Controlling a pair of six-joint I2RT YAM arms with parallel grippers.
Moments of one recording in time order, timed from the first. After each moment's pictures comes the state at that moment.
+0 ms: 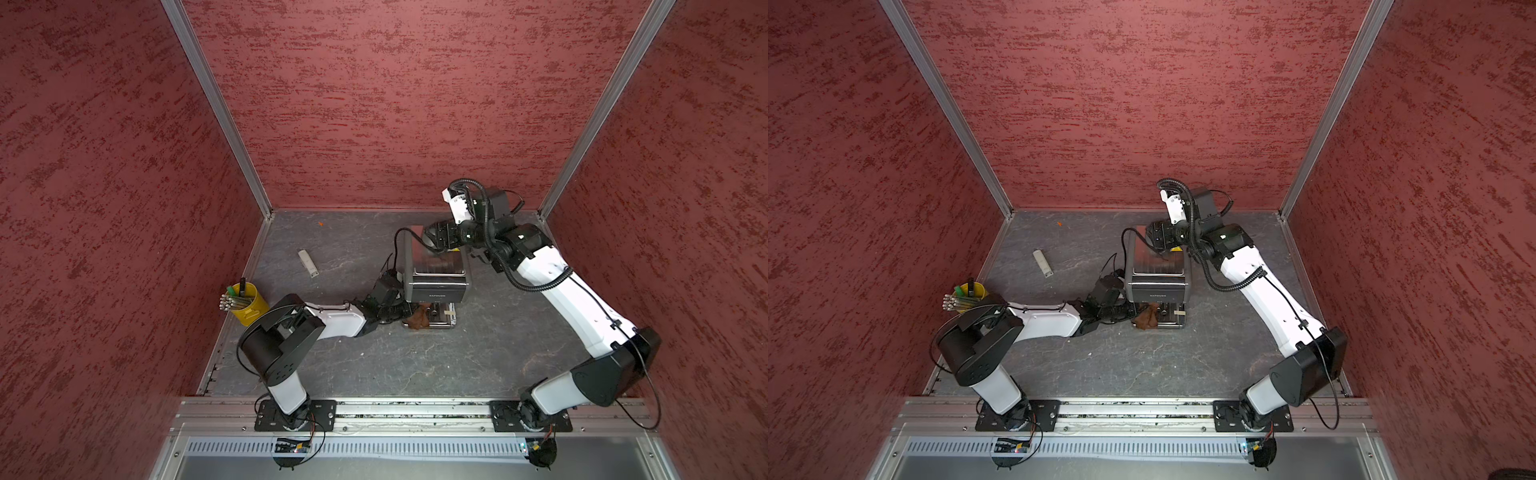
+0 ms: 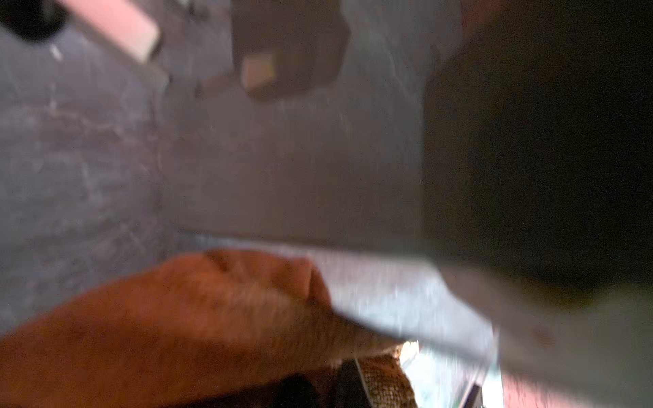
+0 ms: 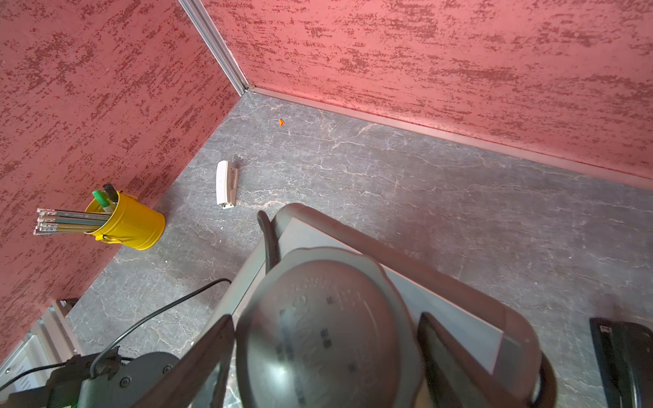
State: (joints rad) left arm -0.77 1.72 0.74 0.33 0.18 -0.96; right arm 0.49 1.52 1.61 -0.67 -0.20 0.20
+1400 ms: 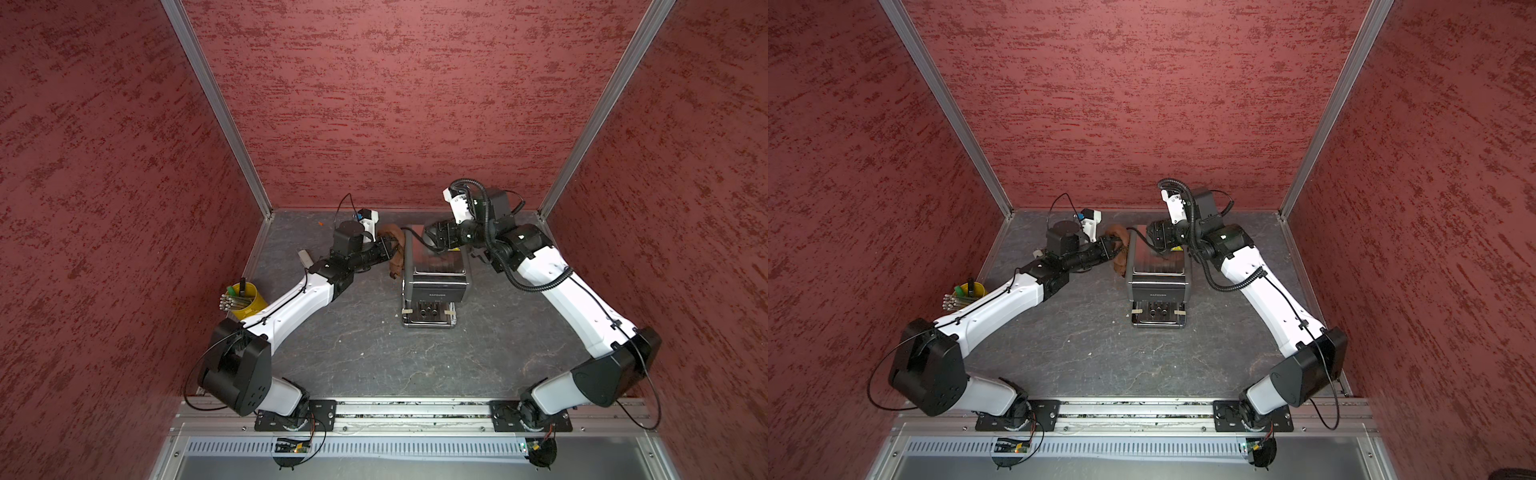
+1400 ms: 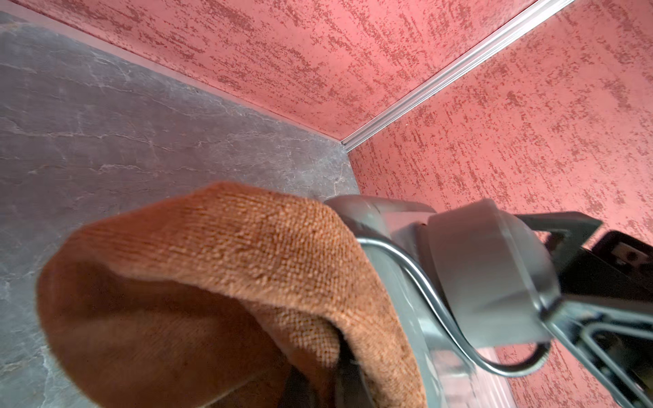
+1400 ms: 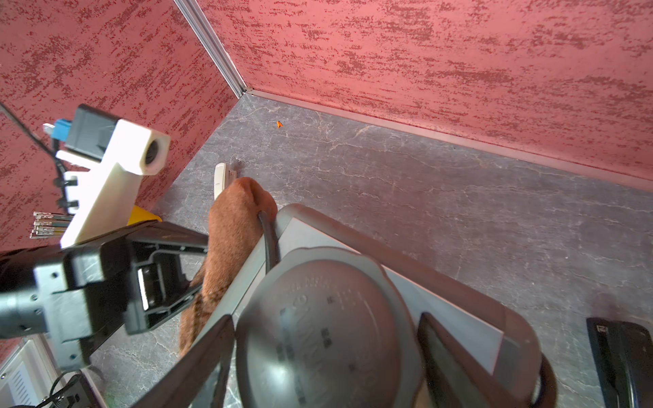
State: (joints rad) left arm -0.47 1.48 1.08 0.06 0.36 -0.78; right arm 0.49 1.52 1.60 -0.66 -0.20 0.20
